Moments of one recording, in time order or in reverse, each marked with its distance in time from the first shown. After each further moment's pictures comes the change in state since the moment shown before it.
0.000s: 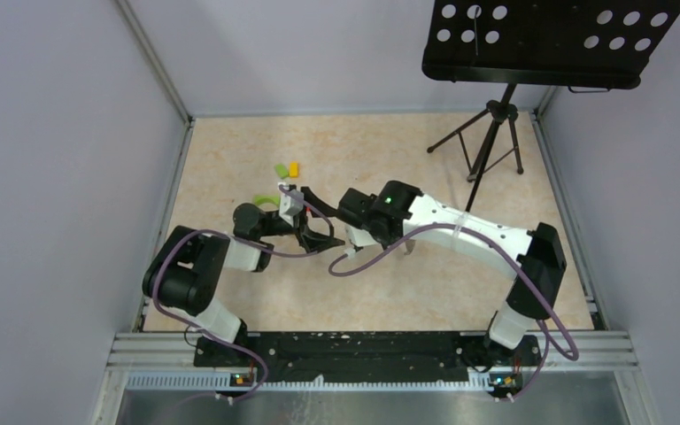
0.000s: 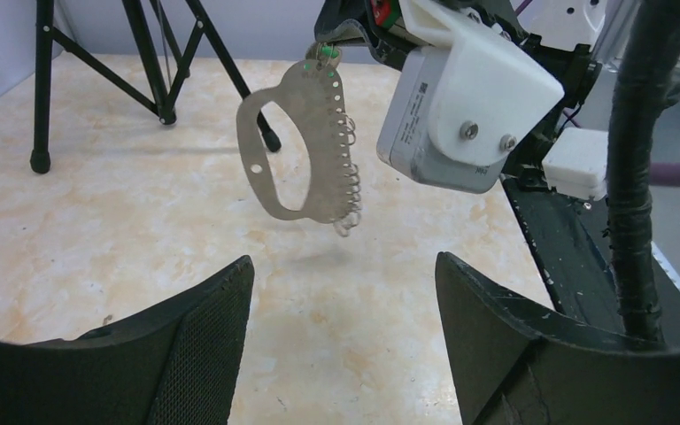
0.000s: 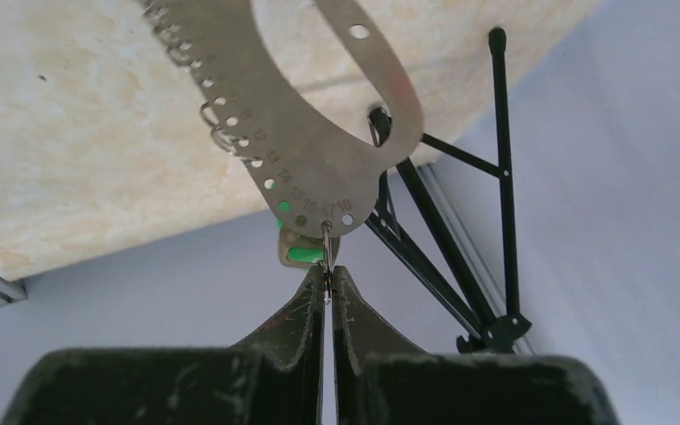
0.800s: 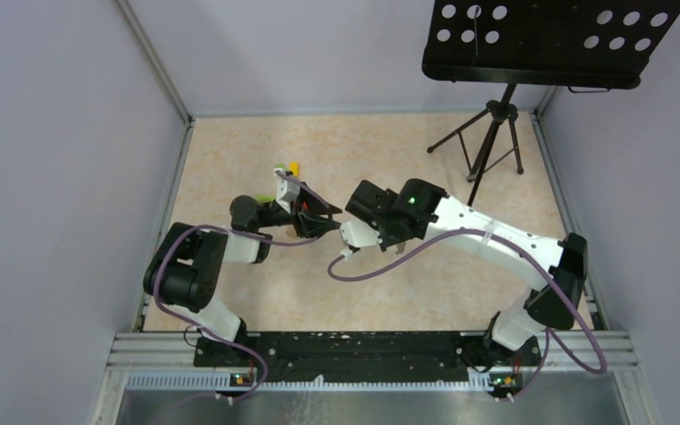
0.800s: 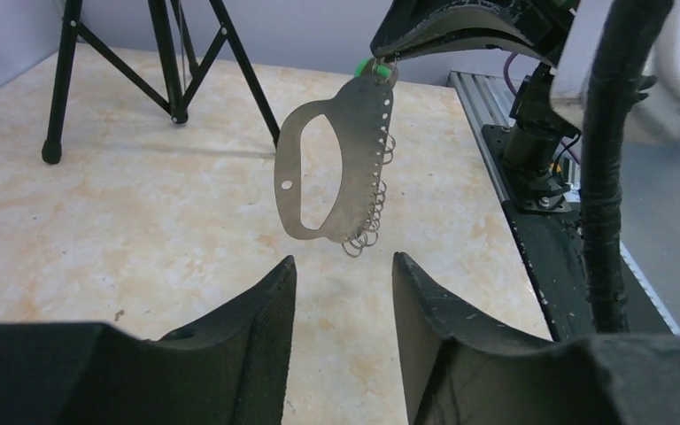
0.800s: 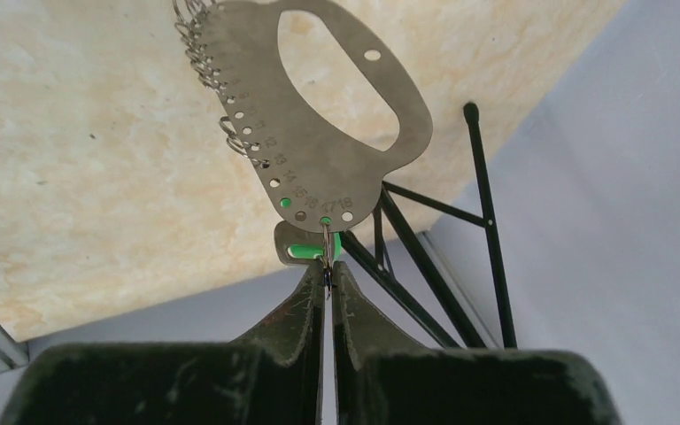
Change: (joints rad) left arm 0.042 0.027 0.071 0.000 0.008 -0.114; right arm 0.015 -0.095 -0.004 0.059 -0.101 -0.077
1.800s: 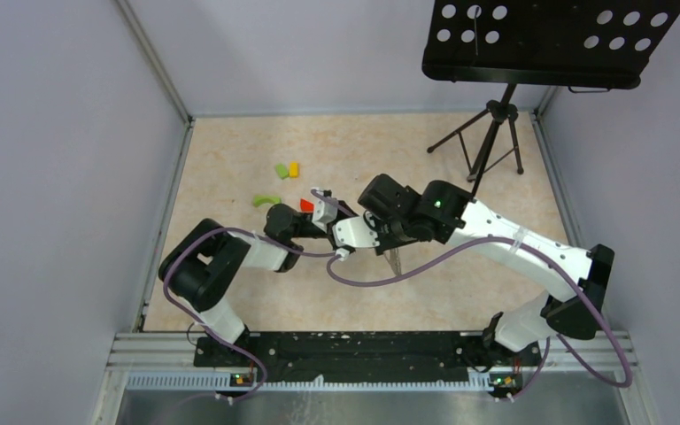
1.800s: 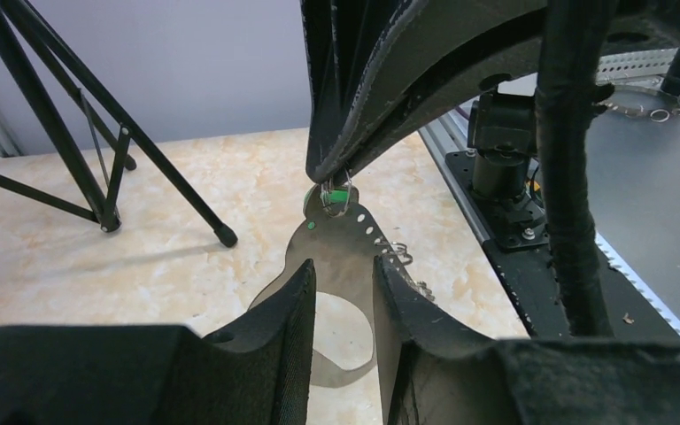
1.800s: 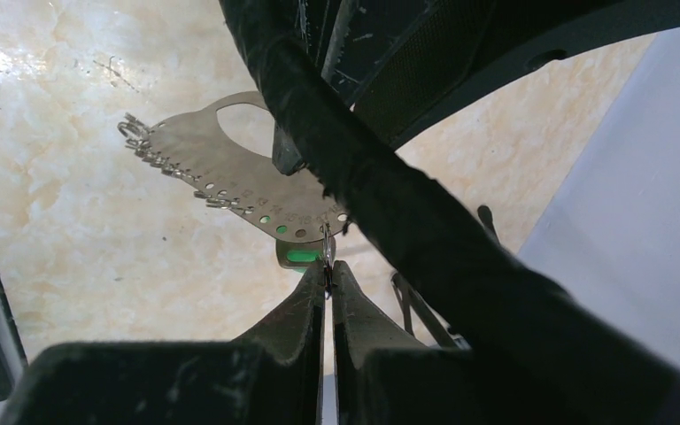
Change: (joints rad) left arm -0.328 0.052 0.059 -0.002 -0.157 0.179; right arm -0.003 -0.124 -0.029 0.132 -0.295 0.023
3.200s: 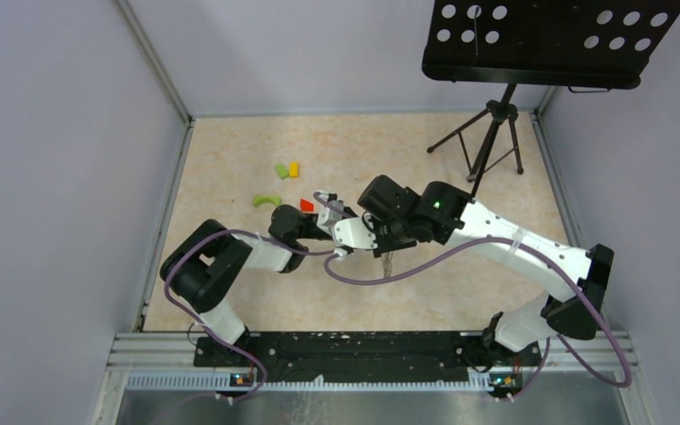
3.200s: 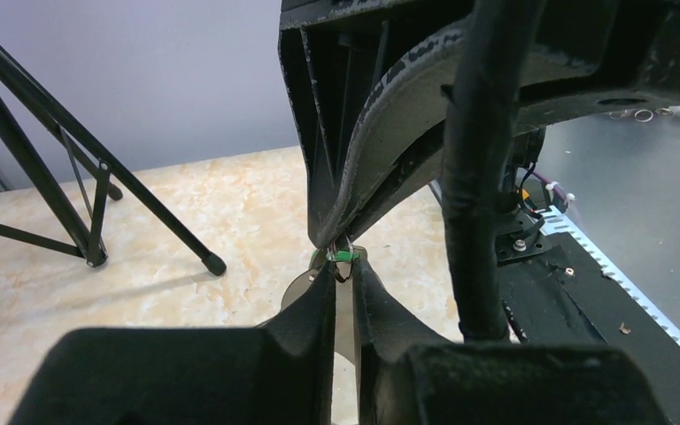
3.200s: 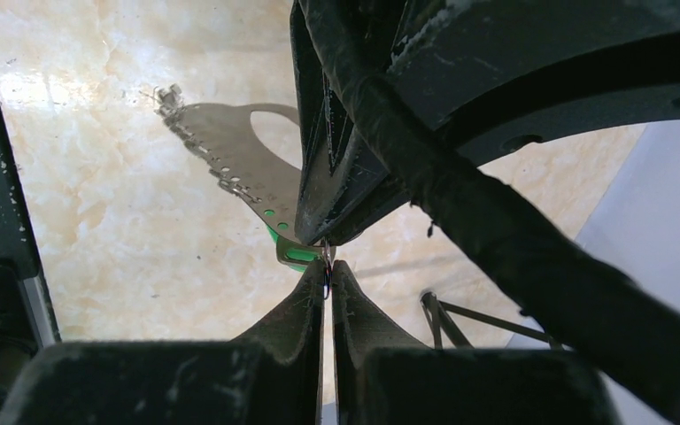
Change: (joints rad) left arm -0.054 0.000 0.024 0.001 -0.011 0.023; right arm 0.000 -0.001 -0.013 0.010 -0.071 0.056
